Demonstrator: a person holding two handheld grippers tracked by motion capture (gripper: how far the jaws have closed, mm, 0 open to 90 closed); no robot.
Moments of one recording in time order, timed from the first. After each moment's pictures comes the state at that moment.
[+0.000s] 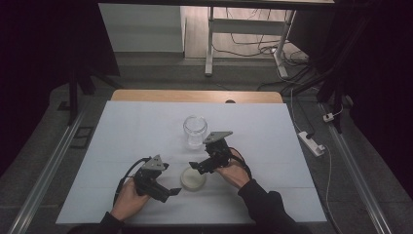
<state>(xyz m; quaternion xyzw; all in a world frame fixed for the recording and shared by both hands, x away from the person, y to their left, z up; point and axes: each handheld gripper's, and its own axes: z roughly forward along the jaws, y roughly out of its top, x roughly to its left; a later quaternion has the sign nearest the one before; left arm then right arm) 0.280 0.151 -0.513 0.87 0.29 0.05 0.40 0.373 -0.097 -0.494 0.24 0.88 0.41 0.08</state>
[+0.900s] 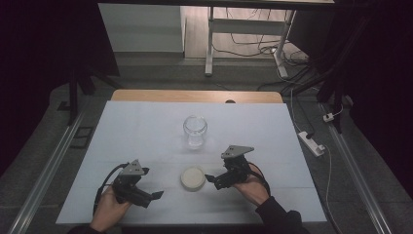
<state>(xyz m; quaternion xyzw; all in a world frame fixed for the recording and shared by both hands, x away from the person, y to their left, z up) 0.249 0.201 -0.510 0.85 0.34 0.07 0.40 0.328 -0.152 -0.493 0.26 0.87 0.41 0.10</state>
